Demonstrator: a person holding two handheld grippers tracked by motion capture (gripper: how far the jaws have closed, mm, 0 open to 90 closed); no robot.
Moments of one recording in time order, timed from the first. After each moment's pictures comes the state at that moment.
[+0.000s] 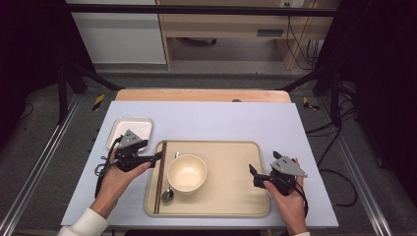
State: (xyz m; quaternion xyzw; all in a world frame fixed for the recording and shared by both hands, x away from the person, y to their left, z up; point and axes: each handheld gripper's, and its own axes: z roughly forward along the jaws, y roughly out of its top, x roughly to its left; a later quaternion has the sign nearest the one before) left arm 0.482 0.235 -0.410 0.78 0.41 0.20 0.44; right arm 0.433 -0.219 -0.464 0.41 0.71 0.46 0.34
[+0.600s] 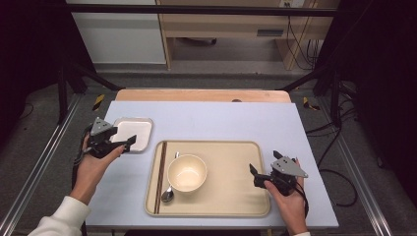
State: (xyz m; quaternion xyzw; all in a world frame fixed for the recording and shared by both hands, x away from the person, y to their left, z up) left arm 0.509 0.306 -0.398 0.74 0.46 0.27 0.40; right arm 0.432 -0.220 -0.462 0.41 0.71 0.46 0.35
